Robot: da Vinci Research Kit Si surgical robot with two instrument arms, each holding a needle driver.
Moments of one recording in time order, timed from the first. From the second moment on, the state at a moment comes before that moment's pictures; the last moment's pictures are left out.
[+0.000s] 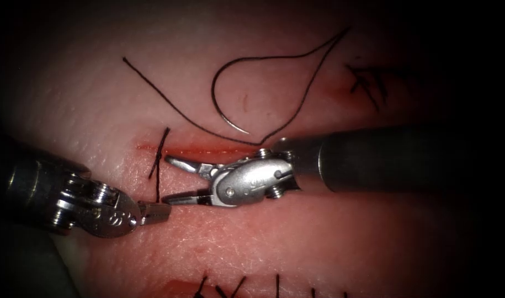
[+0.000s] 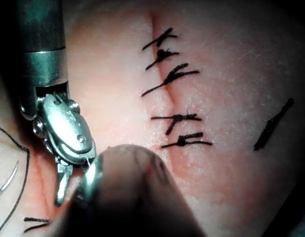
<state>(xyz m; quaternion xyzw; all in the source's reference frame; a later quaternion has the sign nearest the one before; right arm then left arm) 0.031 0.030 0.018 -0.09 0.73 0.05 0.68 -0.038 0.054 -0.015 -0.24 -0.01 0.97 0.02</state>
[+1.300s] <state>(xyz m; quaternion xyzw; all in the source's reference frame) 0.036 0.030 0.017 -0.10 0.72 0.04 0.68 -0.039 0.054 -0.015 -0.24 -0.01 0.97 0.03</state>
